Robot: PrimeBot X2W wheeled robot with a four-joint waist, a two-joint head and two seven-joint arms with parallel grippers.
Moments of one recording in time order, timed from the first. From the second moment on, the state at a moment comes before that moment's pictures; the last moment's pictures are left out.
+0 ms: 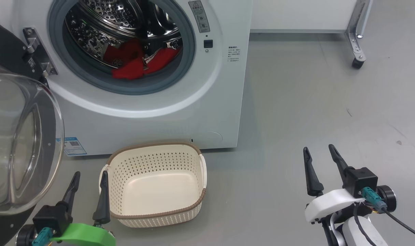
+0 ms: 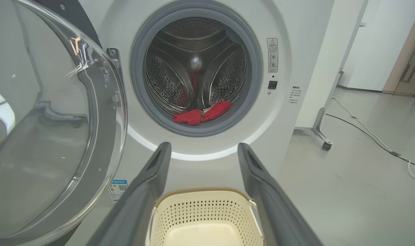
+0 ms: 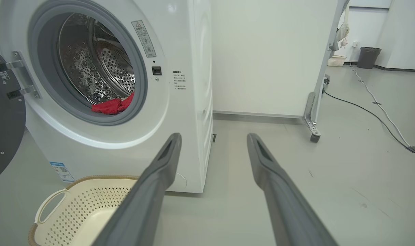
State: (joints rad) left arm 0.01 0.04 -0.04 0.22 -0.29 -0.09 -0.26; right arm -0.09 -0.05 0.17 0.32 0.22 -0.03 -0.26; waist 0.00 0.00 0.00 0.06
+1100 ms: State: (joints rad) left arm 0.01 0.04 -0.03 0.18 -0.31 -0.07 -0.26; right arm -0.09 -0.05 0.18 0.33 0.23 -0.03 -0.26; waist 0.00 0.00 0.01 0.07
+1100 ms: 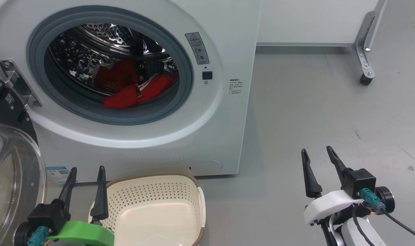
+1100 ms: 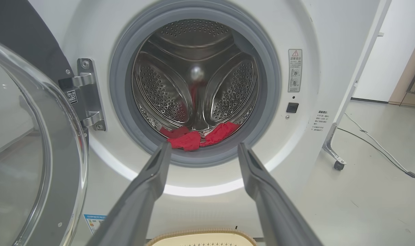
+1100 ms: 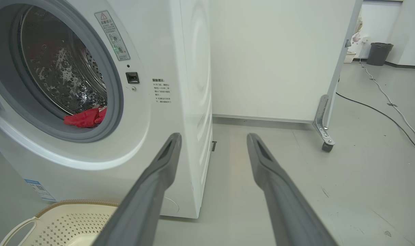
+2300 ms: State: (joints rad) left arm 0.01 0.04 -0.12 0.20 -0.33 -0.08 -0.26; right arm -0.09 -0.05 0.20 0.33 0.23 -0.03 -0.26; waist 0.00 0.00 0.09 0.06
